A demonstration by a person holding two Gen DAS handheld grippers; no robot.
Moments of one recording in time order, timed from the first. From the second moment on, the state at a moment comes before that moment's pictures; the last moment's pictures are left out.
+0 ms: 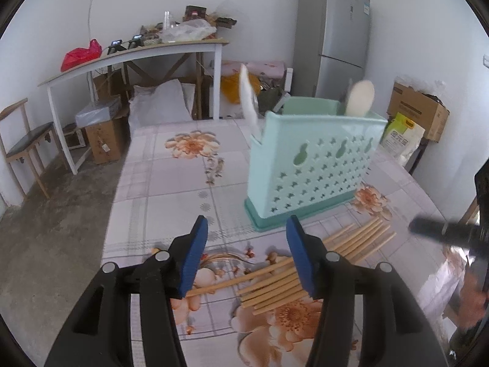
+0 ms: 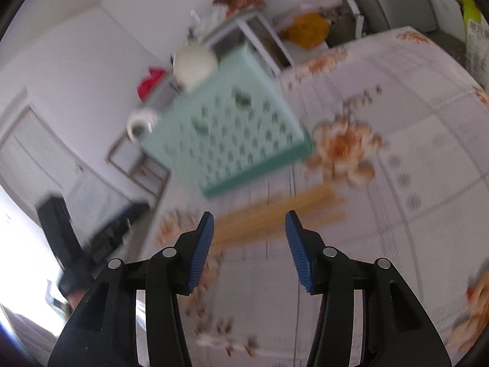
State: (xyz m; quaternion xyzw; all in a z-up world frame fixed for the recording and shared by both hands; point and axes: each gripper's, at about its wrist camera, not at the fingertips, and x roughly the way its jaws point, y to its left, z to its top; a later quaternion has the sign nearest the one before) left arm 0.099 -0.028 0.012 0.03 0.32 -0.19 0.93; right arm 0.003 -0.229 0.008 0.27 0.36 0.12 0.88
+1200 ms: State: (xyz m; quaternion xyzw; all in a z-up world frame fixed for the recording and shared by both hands) left arm 0.146 -0.071 -0.049 0.02 0.43 -0.23 0.87; right arm 0.011 -0.199 -0.022 0.21 0.42 0.11 0.88
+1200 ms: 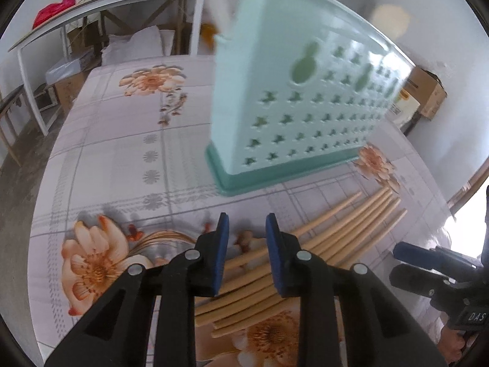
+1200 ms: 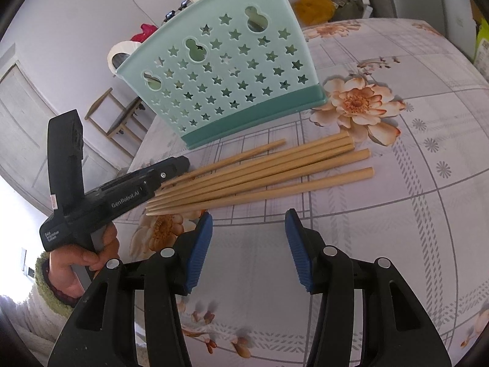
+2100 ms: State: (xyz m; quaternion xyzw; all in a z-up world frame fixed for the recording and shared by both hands) left arm 0.064 -0.117 -0.054 -0.05 0.48 -0.36 0.80; right arm -0.010 -0.225 -0.028 0.26 0.43 0.03 0.87
